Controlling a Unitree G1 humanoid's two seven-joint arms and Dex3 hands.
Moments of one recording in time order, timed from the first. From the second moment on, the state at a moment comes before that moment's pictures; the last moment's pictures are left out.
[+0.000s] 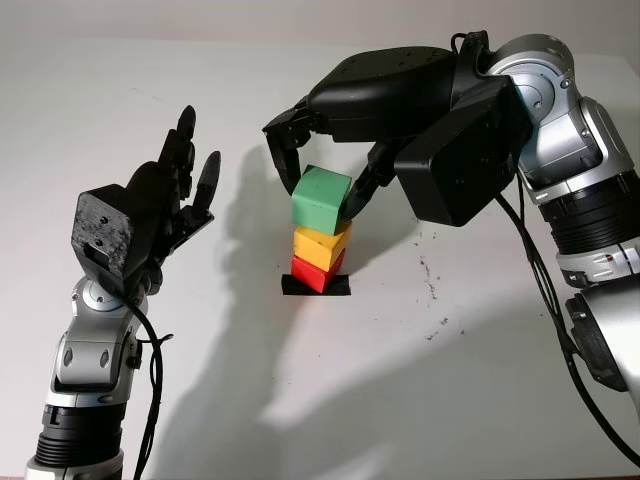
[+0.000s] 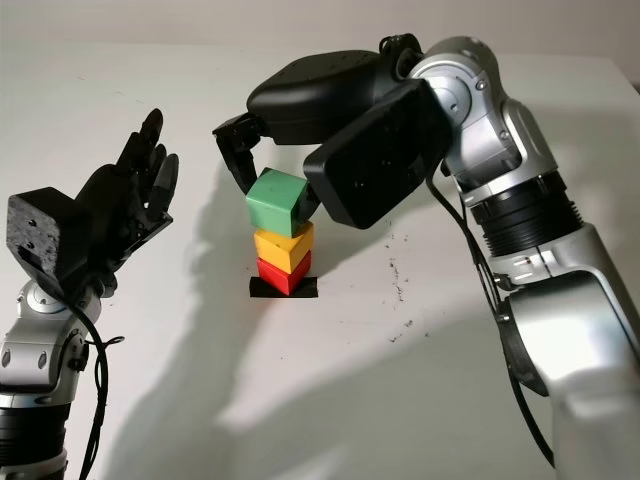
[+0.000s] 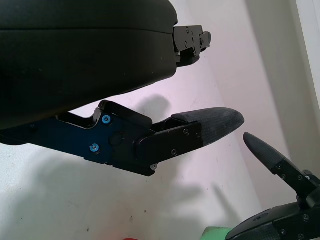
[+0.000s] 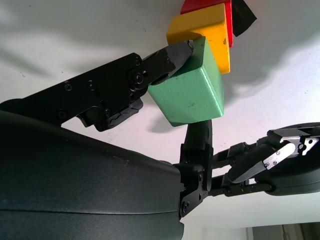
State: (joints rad) left arm -0.34 0.32 0.13 -0.15 -0.02 0.34 -0.16; right arm -1.20 -0.54 0.36 0.38 -0.35 -0.44 0.96
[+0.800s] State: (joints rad) left arm -0.32 0.32 0.12 -0.16 0.00 0.35 -0.16; right arm -1.20 -0.54 0.37 0.35 -0.35 -0.39 0.99
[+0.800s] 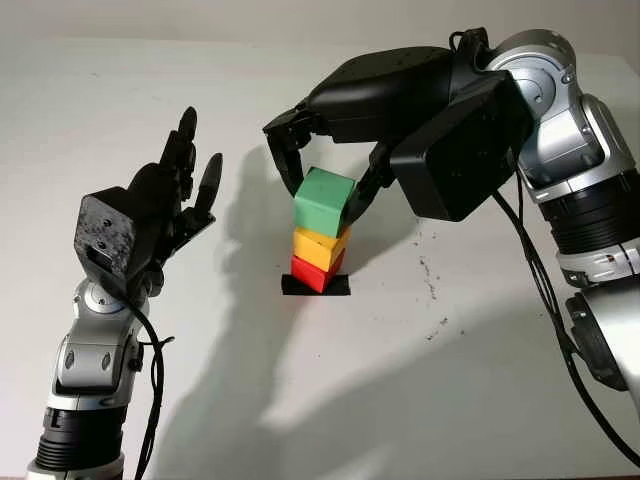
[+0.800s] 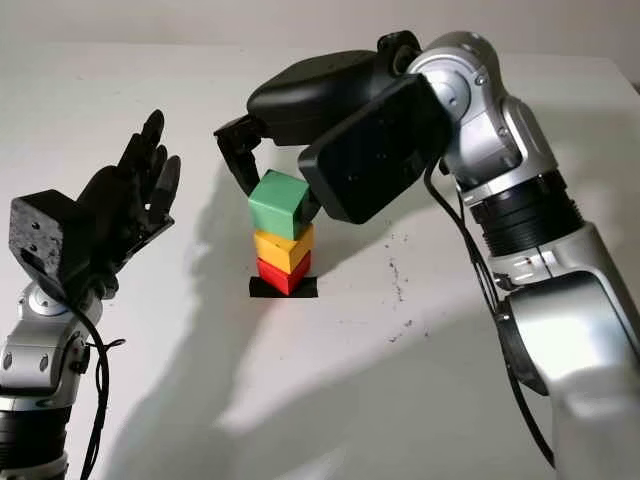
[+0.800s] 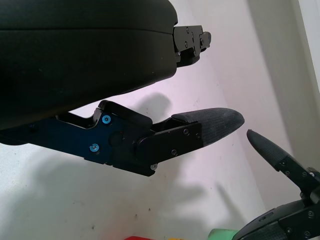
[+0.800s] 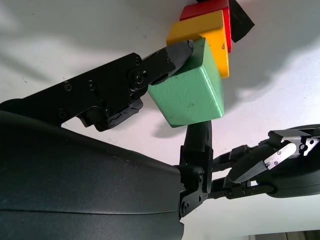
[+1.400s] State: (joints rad) left arm -0.32 0.32 0.12 -0.16 0.01 0.36 -0.16; right arm -1.20 -0.54 0.37 0.34 -0.33 -0.35 1.02
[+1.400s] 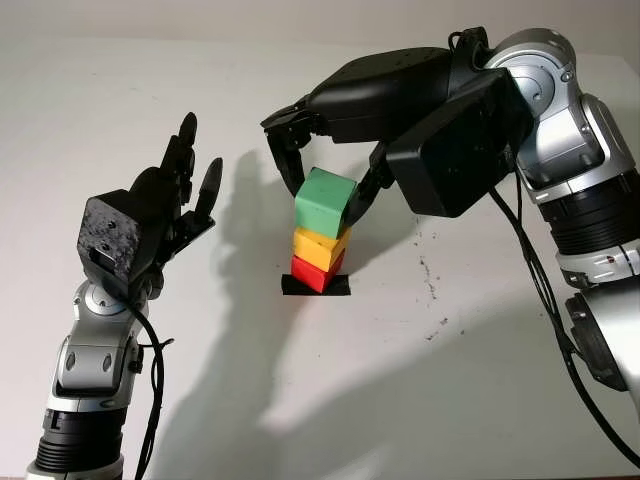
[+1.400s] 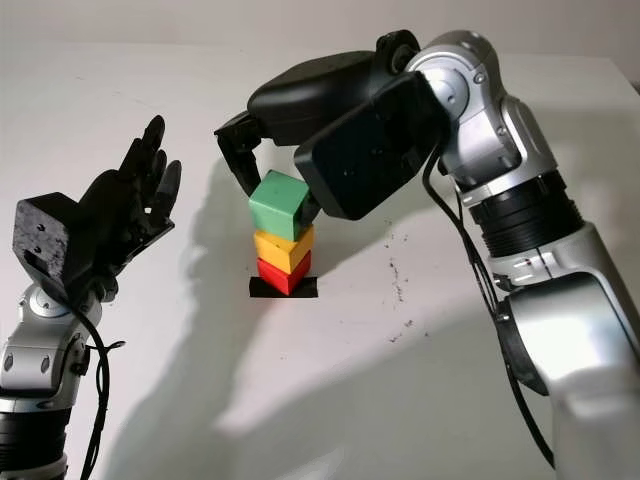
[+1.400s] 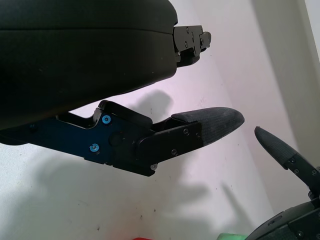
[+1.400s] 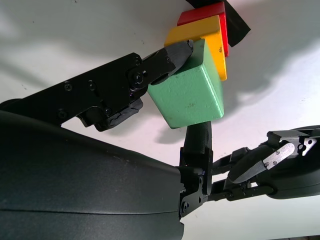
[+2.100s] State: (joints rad) left arm -0.32 0.32 0.12 -0.17 0.01 0.35 -0.16; right arm -1.19 -0.53 0.37 0.33 -0.31 -0.34 1.04
